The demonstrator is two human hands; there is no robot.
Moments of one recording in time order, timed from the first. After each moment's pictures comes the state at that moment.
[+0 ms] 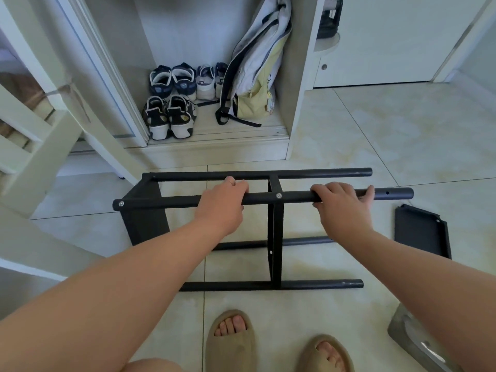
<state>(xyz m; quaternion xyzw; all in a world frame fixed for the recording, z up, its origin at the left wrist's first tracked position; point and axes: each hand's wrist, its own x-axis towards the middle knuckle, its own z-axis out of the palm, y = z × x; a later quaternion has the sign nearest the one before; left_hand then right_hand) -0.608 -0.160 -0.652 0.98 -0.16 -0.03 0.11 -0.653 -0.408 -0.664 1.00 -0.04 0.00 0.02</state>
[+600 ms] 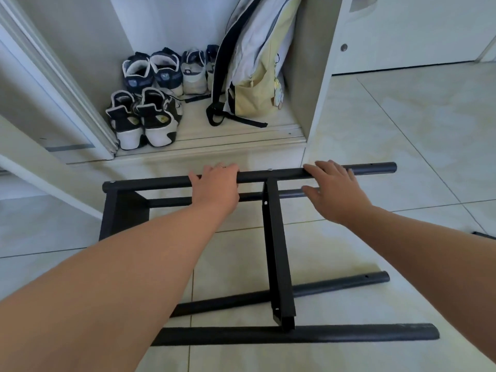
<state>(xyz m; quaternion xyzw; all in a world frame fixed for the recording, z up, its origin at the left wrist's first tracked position) -0.397 -0.183 -0.765 0.99 -0.06 -0.03 0.08 -0.441 -0.422 -0.770 0.99 0.01 -0.04 -0.12</state>
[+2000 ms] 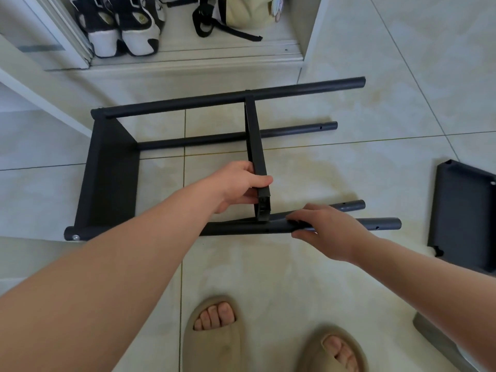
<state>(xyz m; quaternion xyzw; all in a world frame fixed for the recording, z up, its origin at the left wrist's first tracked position) -0.538 -0.202 -0.806 0.69 0.11 -0.38 0.61 -0.634 -0.411 -0.820 0.94 0.11 -0.26 -0.18</state>
